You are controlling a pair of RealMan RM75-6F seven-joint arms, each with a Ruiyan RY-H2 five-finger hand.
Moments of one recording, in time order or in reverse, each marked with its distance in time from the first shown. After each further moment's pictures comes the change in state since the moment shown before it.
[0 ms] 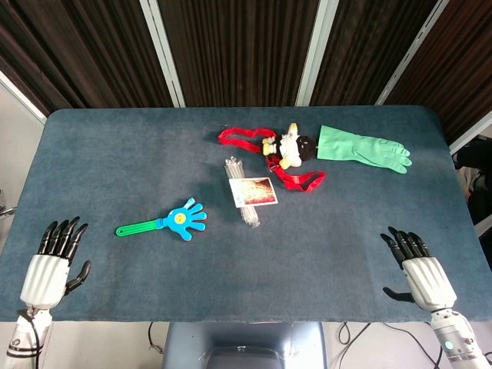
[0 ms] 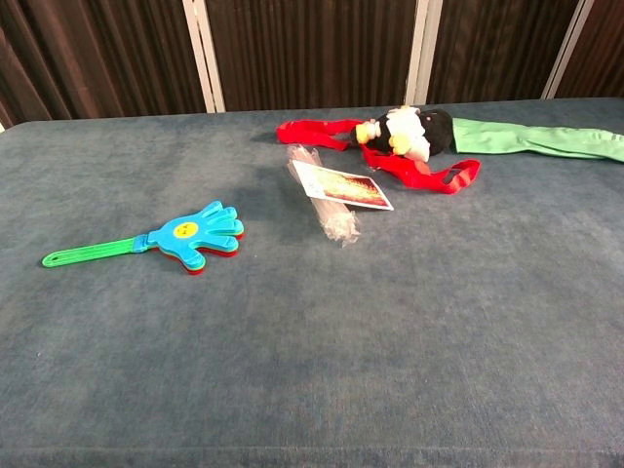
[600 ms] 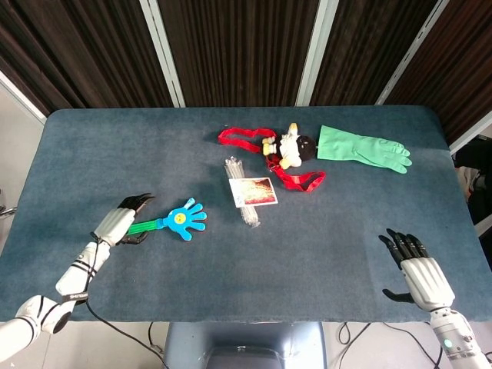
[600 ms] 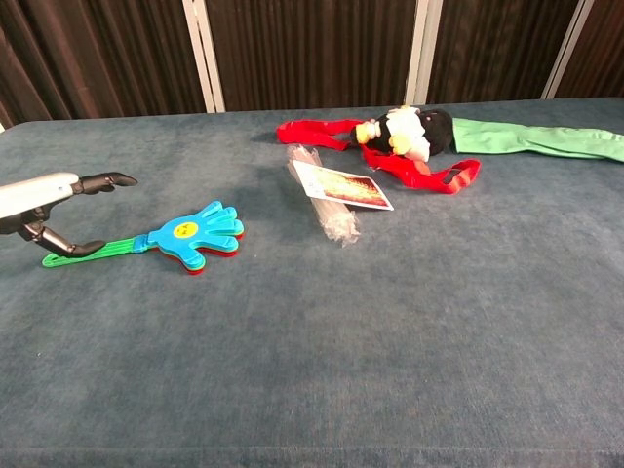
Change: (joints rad) left arm -0.436 -0.158 -0.076 0.341 -0.125 -0.748 -0.505; right arm 0.015 0.016 -0.006 -0.012 0.019 -0.047 0.012
